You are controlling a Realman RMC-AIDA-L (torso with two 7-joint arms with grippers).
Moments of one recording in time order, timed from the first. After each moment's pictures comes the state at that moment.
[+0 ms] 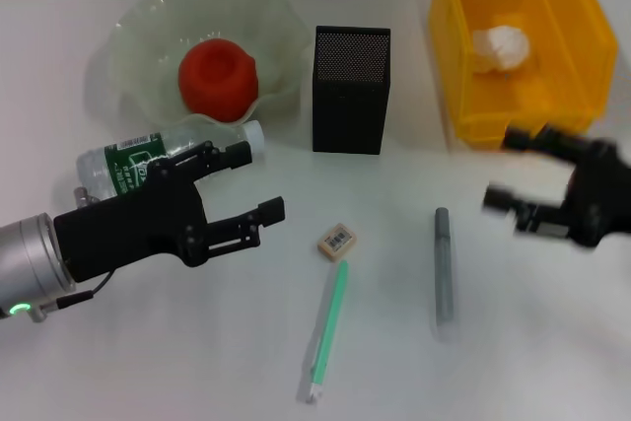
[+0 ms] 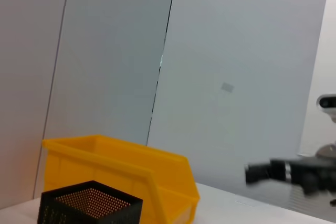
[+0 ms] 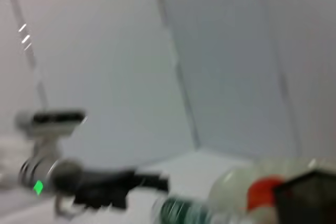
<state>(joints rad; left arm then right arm) -0.36 -2.04 1.11 0.39 1.40 1.56 -0.97 0.41 2.02 -0.48 -0.46 -1.95 -1.77 1.07</state>
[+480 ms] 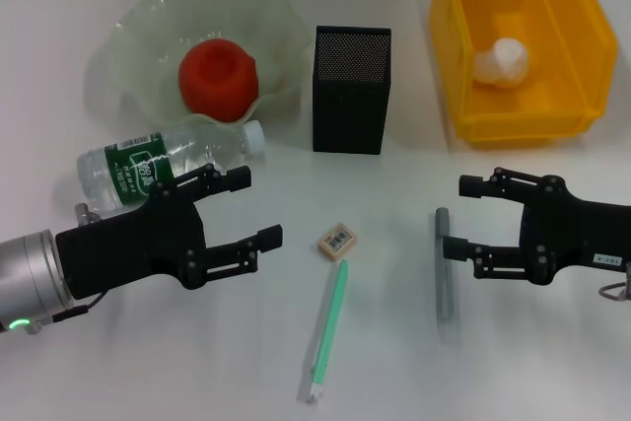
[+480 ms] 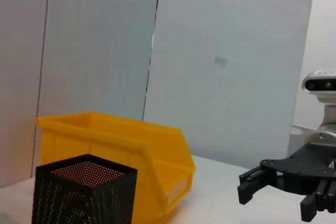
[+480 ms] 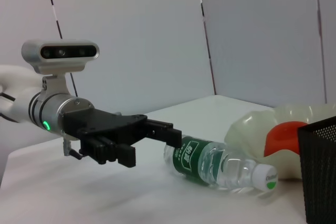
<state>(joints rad) -0.35 -2.03 1.11 0.39 1.45 1.54 -0.93 0.45 2.05 -0.56 -0.46 -2.06 -1.66 1.01</state>
